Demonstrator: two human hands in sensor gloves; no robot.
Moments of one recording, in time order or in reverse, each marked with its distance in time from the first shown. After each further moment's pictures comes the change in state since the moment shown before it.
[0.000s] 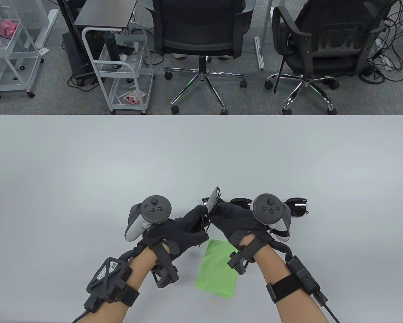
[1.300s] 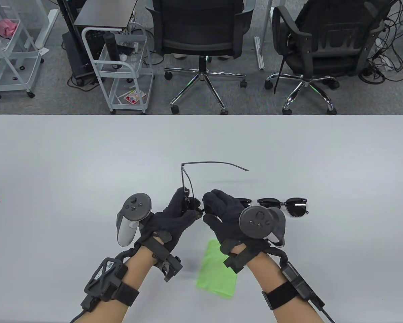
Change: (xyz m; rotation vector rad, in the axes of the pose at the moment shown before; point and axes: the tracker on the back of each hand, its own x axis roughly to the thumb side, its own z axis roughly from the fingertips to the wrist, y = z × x) left_hand -0.005 0.011 0.007 0.130 -0.067 0.336; right_hand 0.034 0.014 0.008 -0.046 -0.157 0.140
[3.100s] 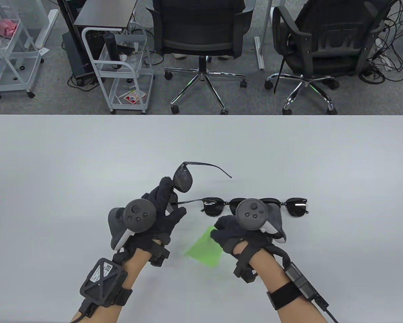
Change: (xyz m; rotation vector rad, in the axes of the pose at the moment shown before) left_hand 0.036 0.026 0.028 0.558 -0.065 -0.947; right_hand -0.027 -0.009 0.013 0.080 0.354 -0.078
